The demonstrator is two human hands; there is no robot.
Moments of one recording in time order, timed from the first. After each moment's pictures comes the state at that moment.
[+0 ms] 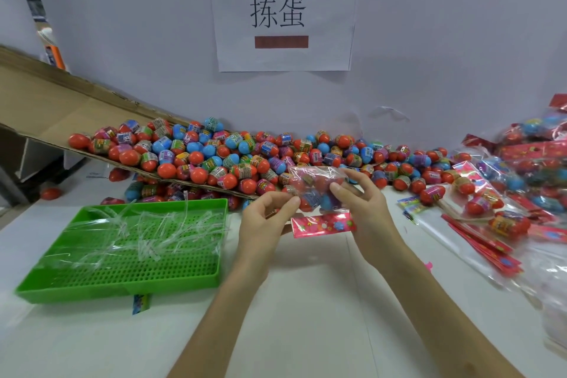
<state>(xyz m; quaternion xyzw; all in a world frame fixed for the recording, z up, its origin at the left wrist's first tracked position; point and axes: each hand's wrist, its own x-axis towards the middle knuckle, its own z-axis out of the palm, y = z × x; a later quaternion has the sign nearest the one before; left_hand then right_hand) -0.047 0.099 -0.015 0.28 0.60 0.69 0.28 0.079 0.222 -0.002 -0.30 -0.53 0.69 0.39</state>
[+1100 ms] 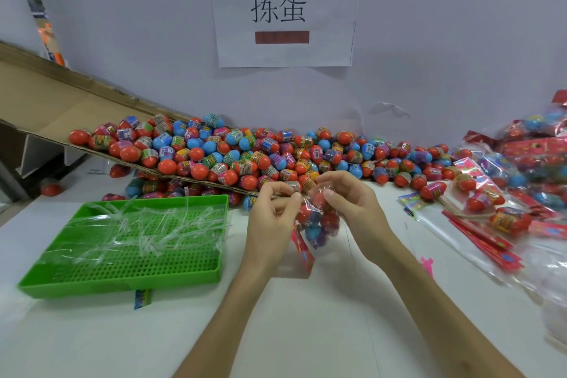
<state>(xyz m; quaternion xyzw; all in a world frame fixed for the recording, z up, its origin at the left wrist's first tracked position) -0.035 0.096 -0.011 0.35 0.63 0.67 0.19 0.082 0.210 0.002 -0.21 -0.70 0.59 0.35</state>
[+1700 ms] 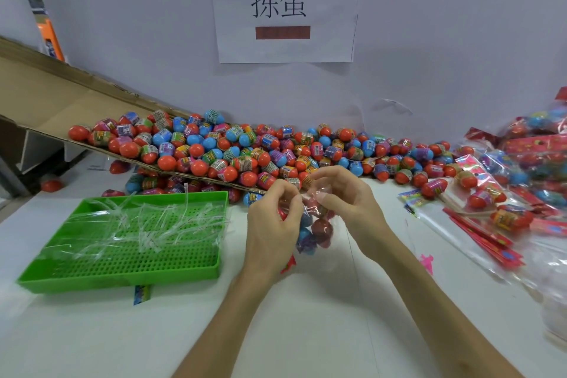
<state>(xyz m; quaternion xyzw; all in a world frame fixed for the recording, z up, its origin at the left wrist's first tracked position) -0.031 0.095 -0.015 0.45 0.66 0.60 0.01 0.081 0.204 0.007 -0.19 -0.72 0.57 0.34</state>
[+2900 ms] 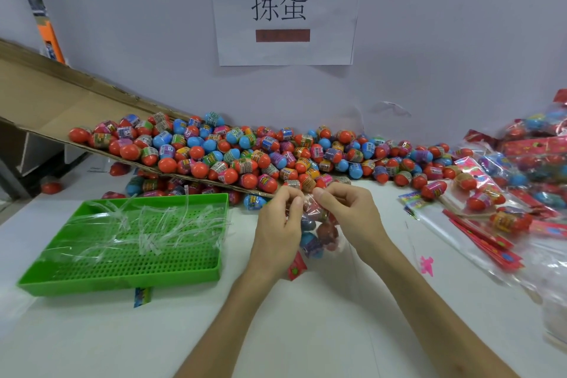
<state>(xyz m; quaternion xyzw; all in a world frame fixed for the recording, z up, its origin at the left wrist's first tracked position) -0.029 0.098 -0.015 0.44 0.67 0.58 0.12 0.075 0.202 -0.001 -0.27 -0.72 0.52 0.37</state>
